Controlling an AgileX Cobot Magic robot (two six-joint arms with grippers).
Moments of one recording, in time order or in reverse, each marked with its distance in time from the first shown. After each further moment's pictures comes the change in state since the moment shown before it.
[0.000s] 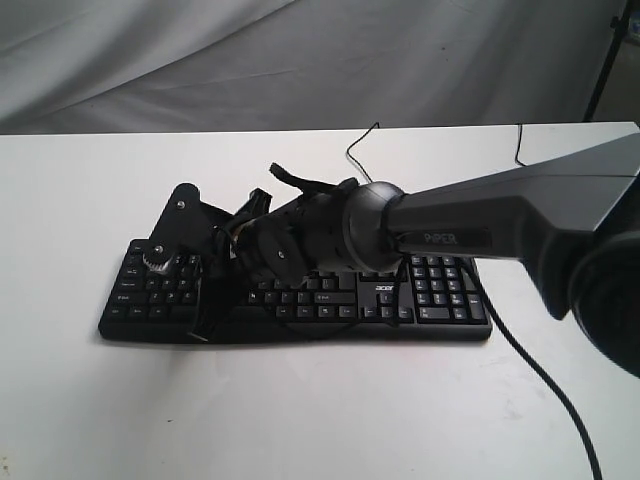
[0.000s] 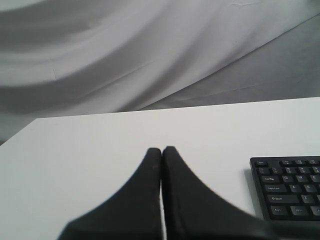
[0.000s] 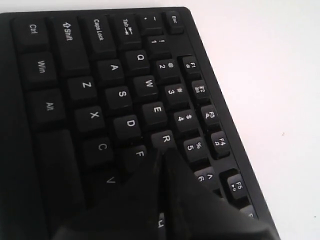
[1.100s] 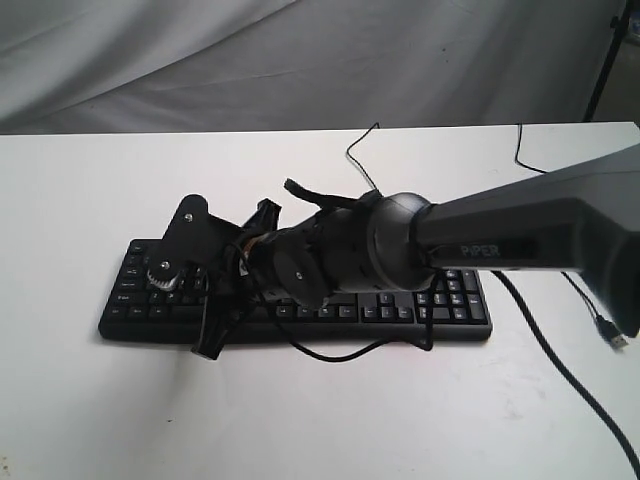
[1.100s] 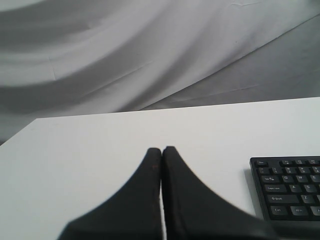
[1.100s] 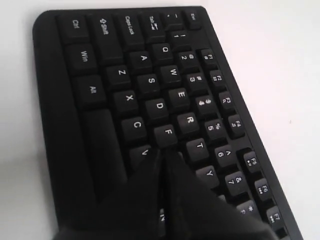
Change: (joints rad) left arm 0.000 0.000 0.000 0.000 0.000 0.000; right arm 0.020 -0.093 0.152 0.022 -0.078 0.000
